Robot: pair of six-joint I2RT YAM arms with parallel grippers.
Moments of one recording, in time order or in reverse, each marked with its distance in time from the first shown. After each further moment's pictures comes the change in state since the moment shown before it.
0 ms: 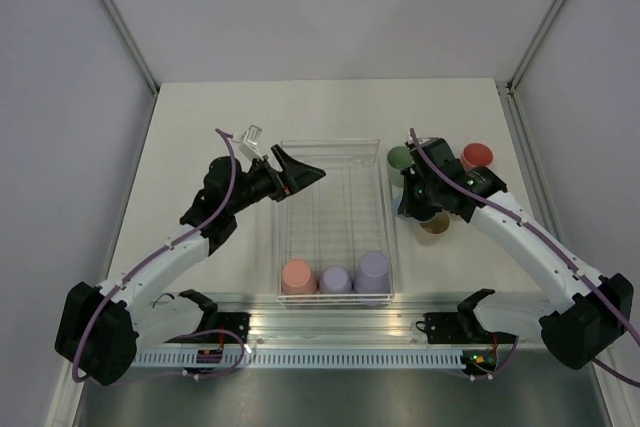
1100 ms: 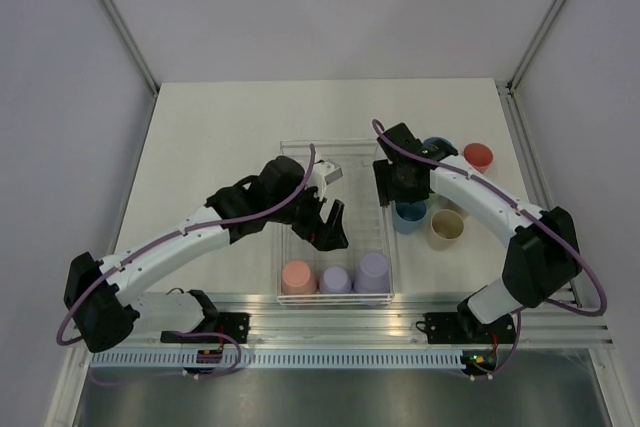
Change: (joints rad) left arm -0.351 0.151 0.378 -0.829 -0.043 0.685; right arm 0.012 0.378 0.139 -0.023 0.171 -0.087
